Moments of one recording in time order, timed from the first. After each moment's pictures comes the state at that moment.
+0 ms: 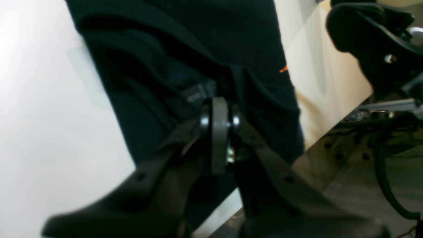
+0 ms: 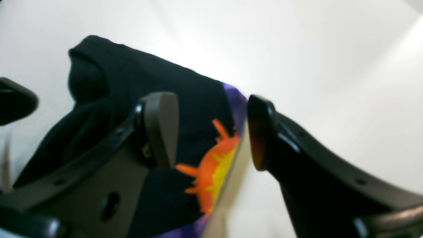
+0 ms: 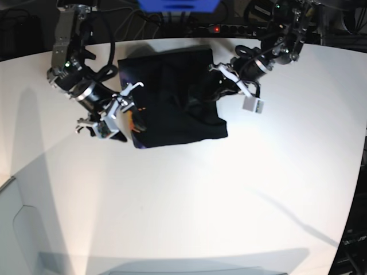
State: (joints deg) left arm 24.7 -25.8 11.2 111.2 -56.6 -5.8 33.2; right arm -15.6 3.2 6.9 114.5 15.4 39.5 -41.0
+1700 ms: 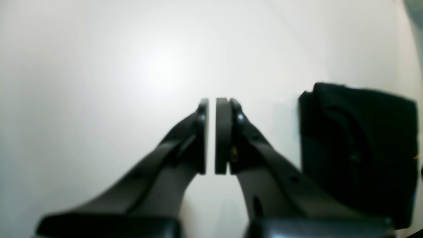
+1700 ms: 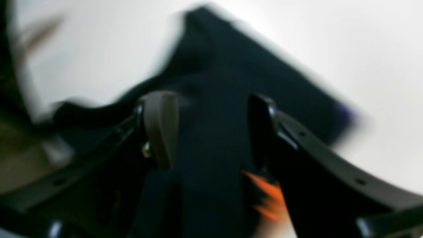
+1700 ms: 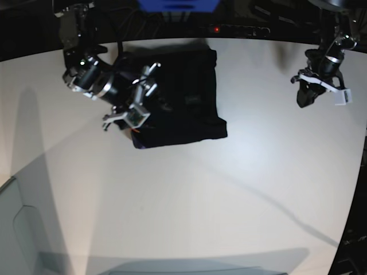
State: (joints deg) left arm 38.9 -25.3 -27.2 113.3 -57.5 -6.3 33.2; right arm -14.3 9.6 -4.5 114.1 15.6 39.5 -40.7
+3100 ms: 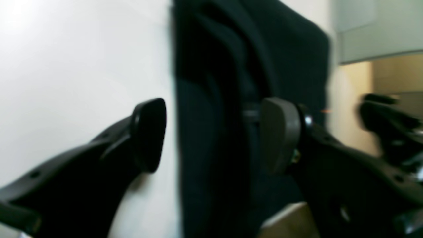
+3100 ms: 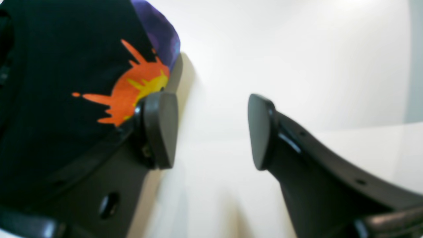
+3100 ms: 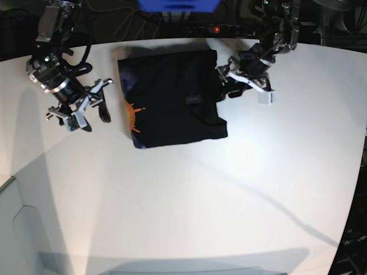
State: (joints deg) left arm 28.0 -13.8 -0.1 104.0 -54.2 -5.5 32.8; right arm -18.1 7.1 18.4 111.5 15.5 39.5 -41.2
